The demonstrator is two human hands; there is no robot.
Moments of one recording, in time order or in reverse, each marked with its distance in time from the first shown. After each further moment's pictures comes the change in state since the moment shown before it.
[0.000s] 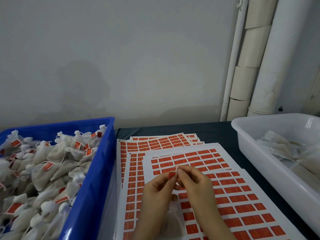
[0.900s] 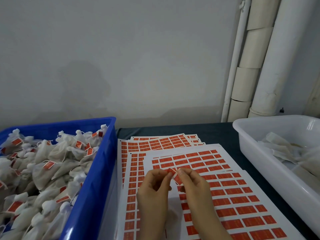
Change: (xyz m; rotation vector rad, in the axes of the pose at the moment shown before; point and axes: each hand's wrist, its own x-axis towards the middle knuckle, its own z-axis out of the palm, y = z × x) left_hand 0.006 -0.012 0.000 0.141 0.296 0.272; right_hand -0.002 0.002 0.009 0.055 0.046 0.106
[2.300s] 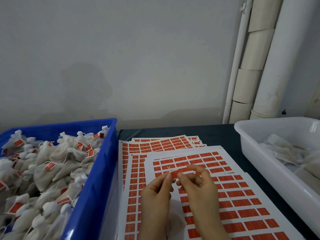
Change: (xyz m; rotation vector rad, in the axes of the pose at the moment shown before) left_hand -0.001 0.007 0.002 -0.190 -0.059 -0.275; right_hand 0.000 0.000 -0.006 0.002 0.042 -0.109
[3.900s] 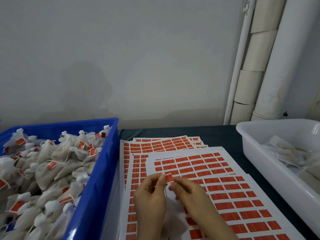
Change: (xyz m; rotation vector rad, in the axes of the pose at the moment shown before) left_hand 0.005 -0.004 -0.011 0.122 0.178 0.124; right_hand -0.002 -0.009 0.001 -0.336 -0.455 0.089
